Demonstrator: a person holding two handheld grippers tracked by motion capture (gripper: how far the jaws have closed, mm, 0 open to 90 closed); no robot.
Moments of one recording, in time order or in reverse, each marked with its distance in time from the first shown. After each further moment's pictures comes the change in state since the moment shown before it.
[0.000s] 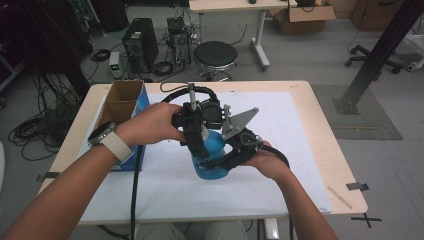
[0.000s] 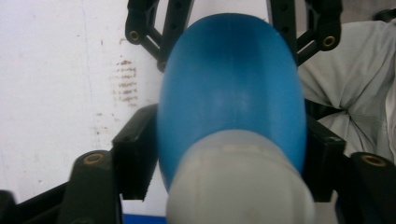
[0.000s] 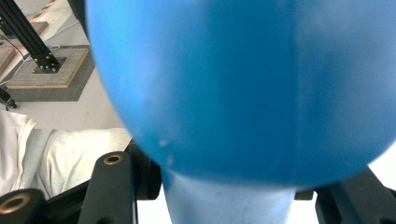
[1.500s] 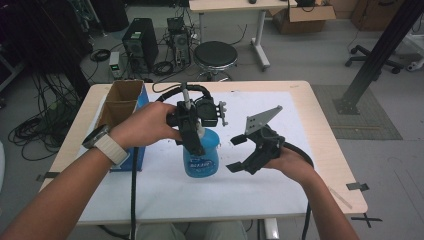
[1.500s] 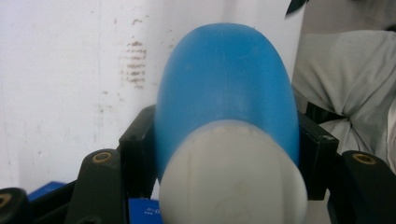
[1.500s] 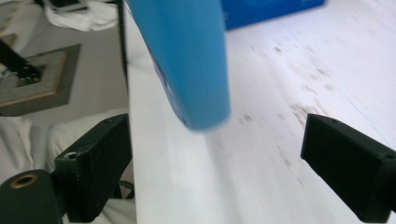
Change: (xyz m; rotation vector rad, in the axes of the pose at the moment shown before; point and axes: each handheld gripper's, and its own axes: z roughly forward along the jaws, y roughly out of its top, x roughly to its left) left arm 0.000 -0.010 -0.008 0.018 0.043 -0.118; right arm -0.002 -0.032 -0.048 0.084 -0.093 0.206
